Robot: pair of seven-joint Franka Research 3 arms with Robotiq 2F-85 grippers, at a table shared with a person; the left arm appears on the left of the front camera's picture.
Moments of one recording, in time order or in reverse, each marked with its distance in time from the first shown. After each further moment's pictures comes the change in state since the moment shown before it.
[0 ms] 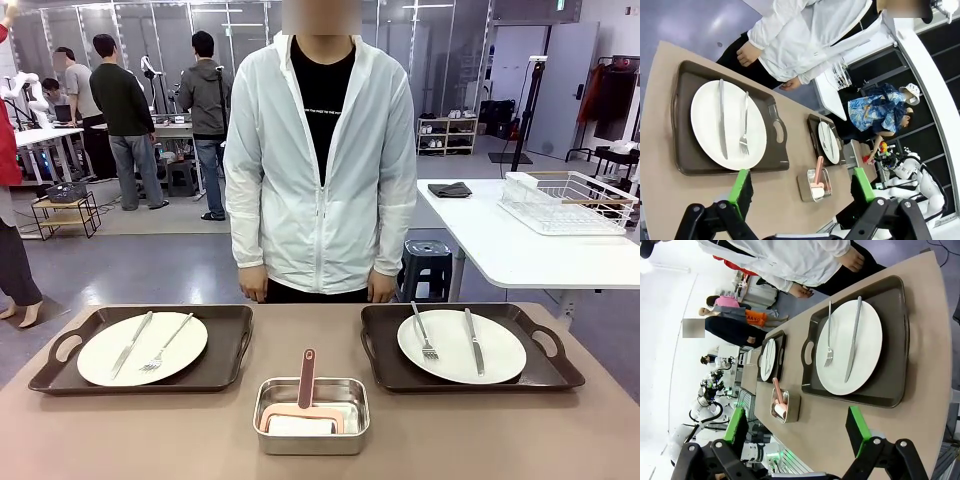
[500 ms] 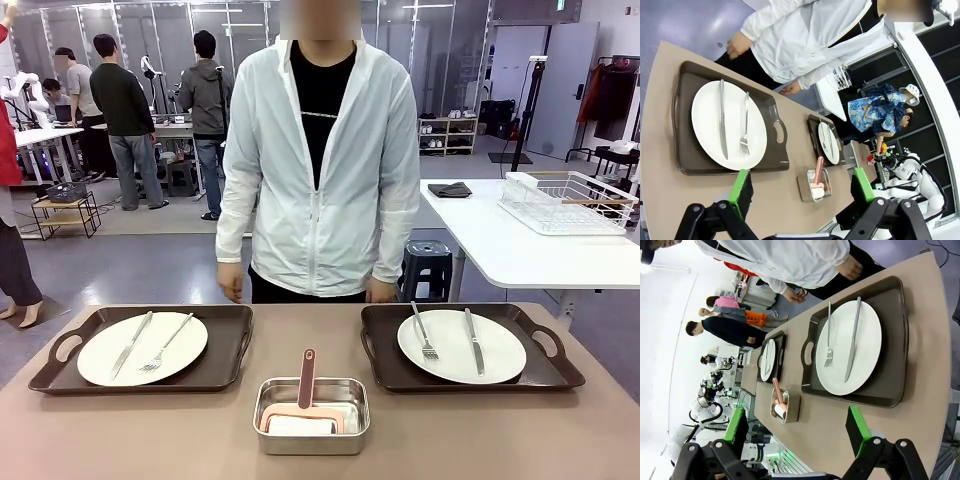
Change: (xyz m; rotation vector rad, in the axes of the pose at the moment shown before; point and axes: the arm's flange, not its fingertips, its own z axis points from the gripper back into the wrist) left arm 0.000 0.000 0.001 0.000 -0.003 0.001; right arm 0.000 0.000 0.001 -0.001 -0.002 0.000
